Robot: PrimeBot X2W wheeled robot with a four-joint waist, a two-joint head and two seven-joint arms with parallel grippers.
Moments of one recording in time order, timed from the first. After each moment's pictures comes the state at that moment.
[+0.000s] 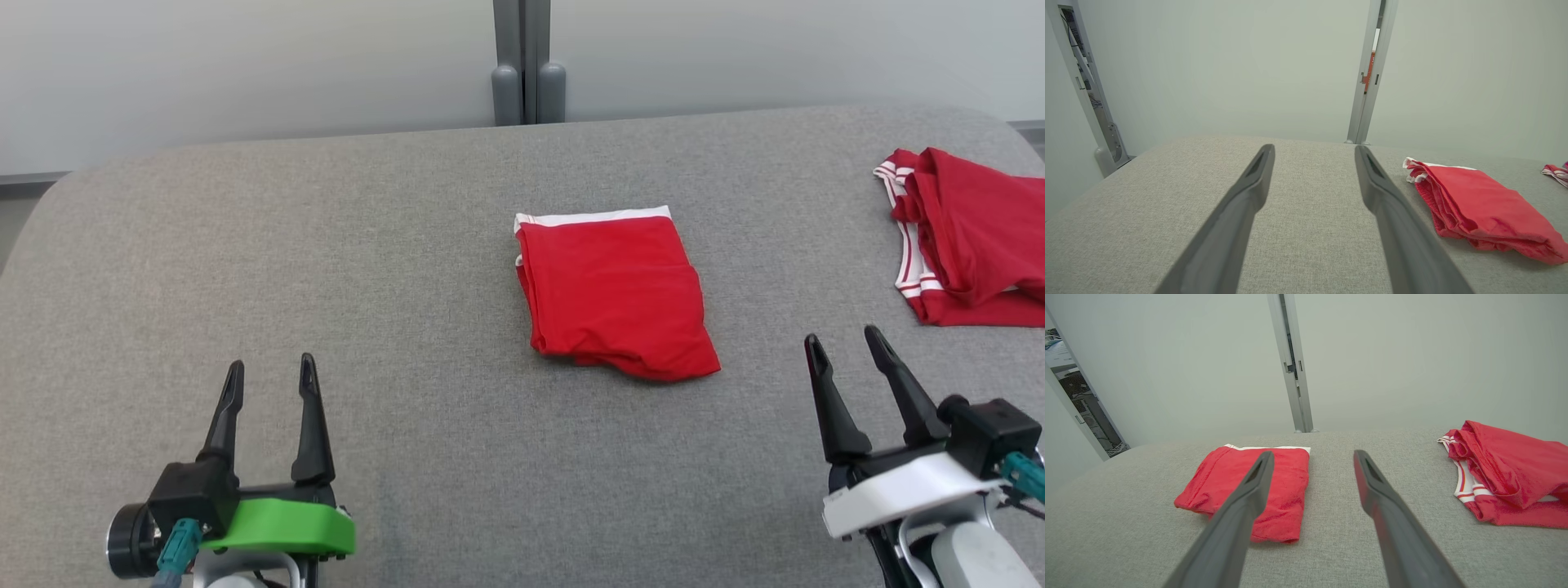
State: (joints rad) left arm -0.04 0.05 -0.10 0.12 -0.22 0.03 -0.26; right arm -0.05 -0.23 0.10 0.13 0.36 0.13 -0.26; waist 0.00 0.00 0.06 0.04
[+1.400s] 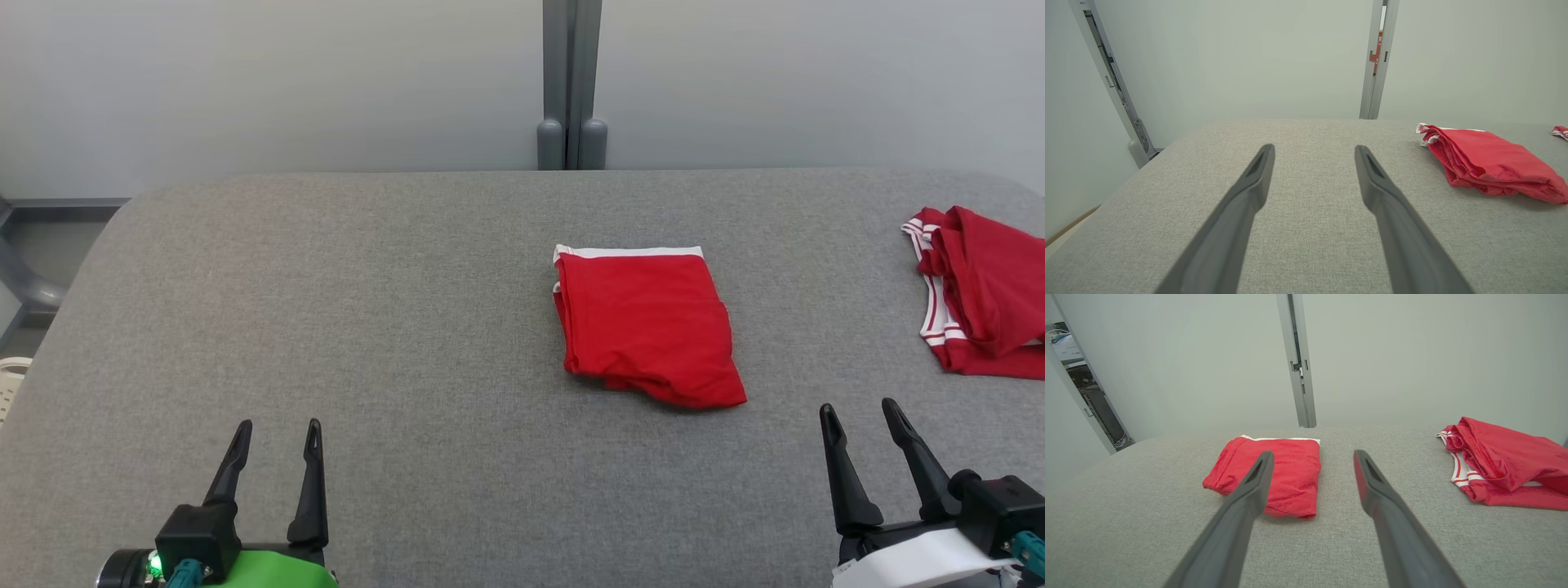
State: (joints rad) left arm 0.08 0.09 -0.07 0.10 -0.16 -0.05 -0.20; right arm 0.15 -0.13 0.00 -0.01 0.25 0.13 -0.21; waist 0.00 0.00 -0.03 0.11
